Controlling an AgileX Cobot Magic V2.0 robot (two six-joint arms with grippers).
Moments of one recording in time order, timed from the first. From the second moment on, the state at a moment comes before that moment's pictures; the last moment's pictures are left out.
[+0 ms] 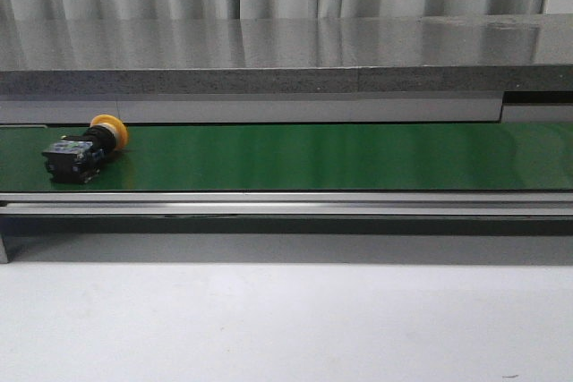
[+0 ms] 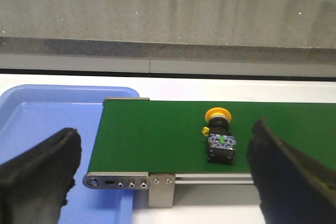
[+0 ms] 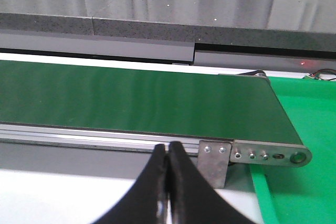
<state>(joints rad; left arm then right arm) -0.05 0.33 -0.39 -0.20 0.36 0.19 0.03 -0.01 0.03 -0.04 0.17 0.05</state>
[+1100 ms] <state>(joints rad) -0.05 0.32 -0.25 -0.20 0.13 0.19 0.03 -0.01 0.03 -0.04 0.17 0.05</state>
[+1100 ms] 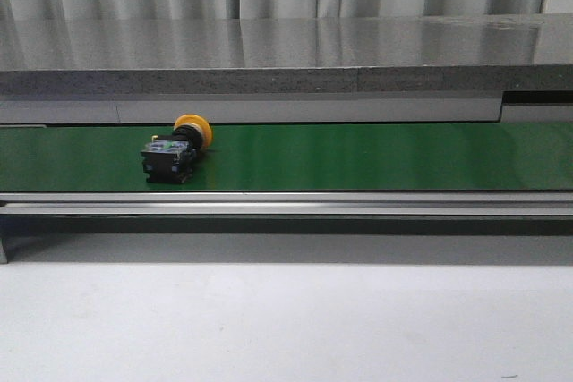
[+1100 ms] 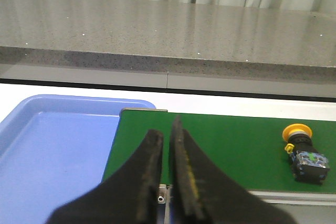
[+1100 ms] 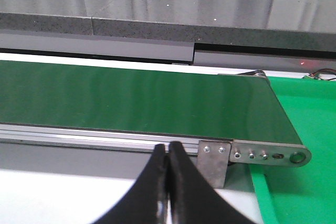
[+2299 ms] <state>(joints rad) -0.05 0.32 -0.24 -0.20 0.13 0.19 0.03 0.70 -0.71 -0.04 0.58 0.05</state>
